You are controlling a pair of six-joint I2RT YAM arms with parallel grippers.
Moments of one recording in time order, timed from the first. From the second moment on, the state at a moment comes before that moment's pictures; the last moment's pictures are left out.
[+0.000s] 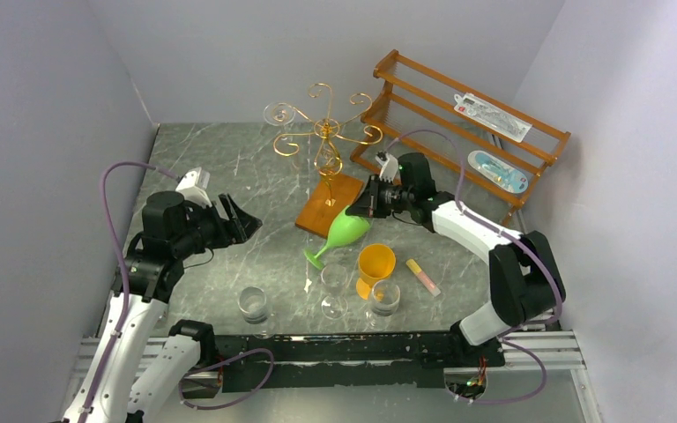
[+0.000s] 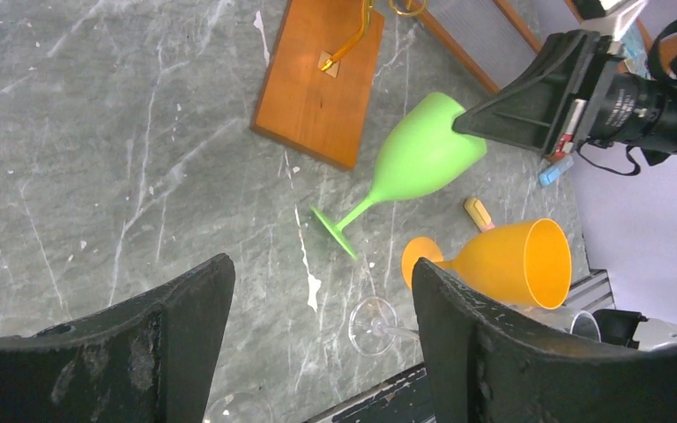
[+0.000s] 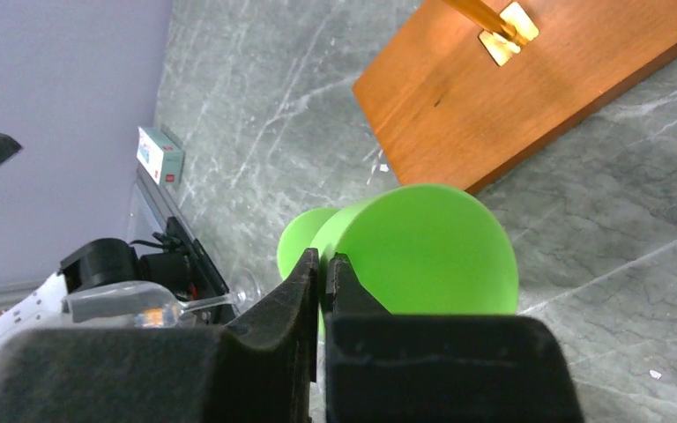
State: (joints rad) left arm -0.20 0.71 0.85 -0.62 0.31 -0.50; right arm 0.40 1.55 0.94 -0.02 -0.63 0.52
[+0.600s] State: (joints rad) left arm -0.20 0.68 0.92 -0.66 0.30 -0.57; right arm 0.40 0.97 0.78 0.05 -0.54 0.55
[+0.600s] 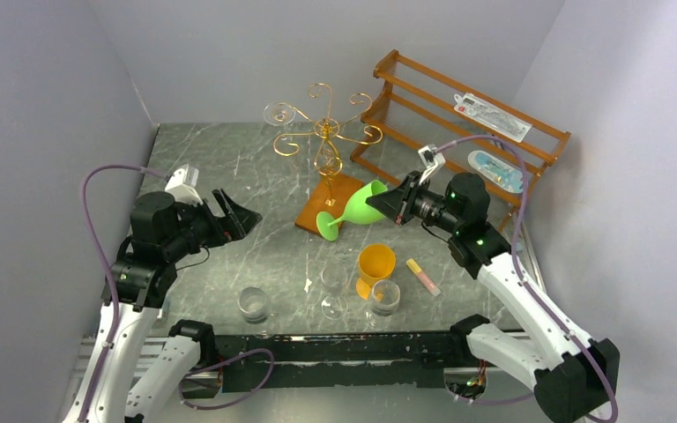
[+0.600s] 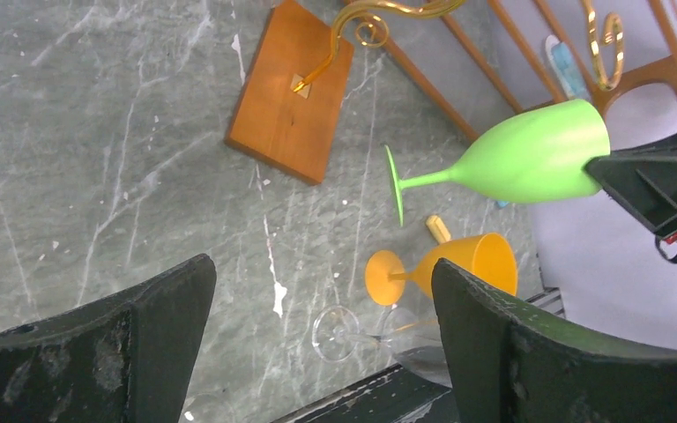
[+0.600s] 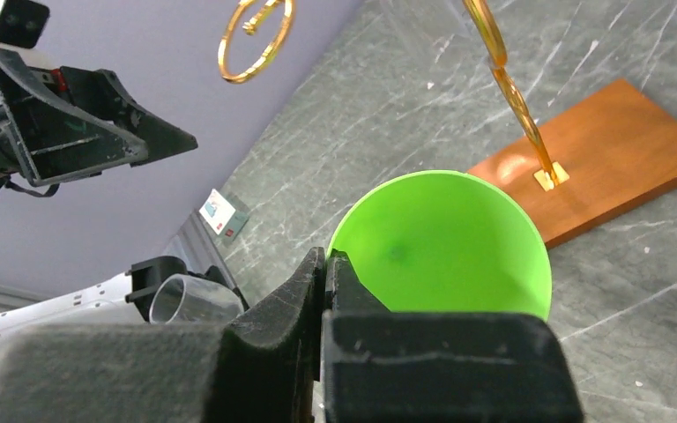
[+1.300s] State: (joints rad) left arm -0.20 0.56 0.98 -0.67 0.23 -0.89; right arm 0.86 0.86 0.88 0.06 -0.36 0.35
